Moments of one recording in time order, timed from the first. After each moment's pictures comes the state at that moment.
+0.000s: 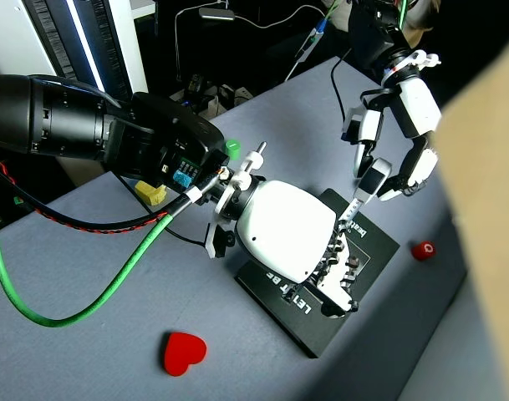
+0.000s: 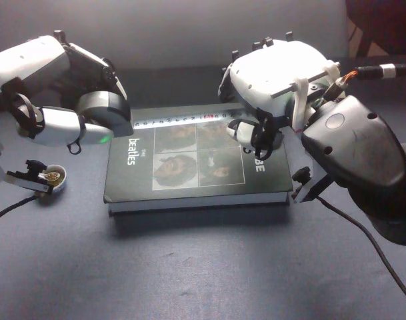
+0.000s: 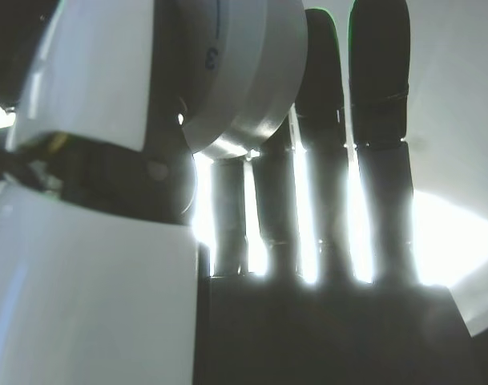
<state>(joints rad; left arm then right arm) 0.69 -0.88 1.10 -0.34 -0.56 0.69 -0.31 -1.37 1.03 1.17 0.82 -2.15</state>
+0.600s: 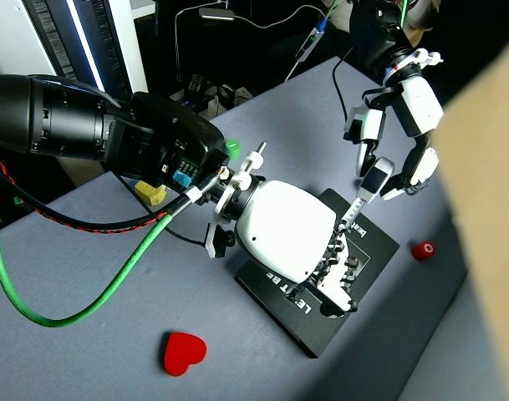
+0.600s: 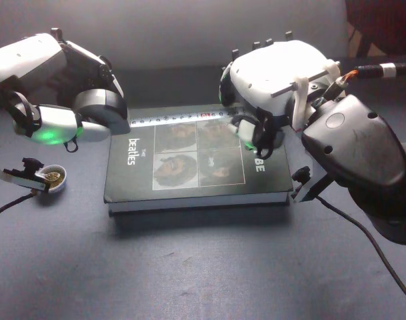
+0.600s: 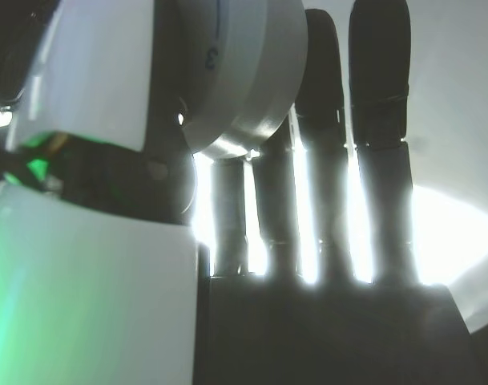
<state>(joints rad) 0.69 -0.88 1.10 -0.34 -0.56 0.70 -0.31 -1.37 1.03 1.17 0.82 -2.15</state>
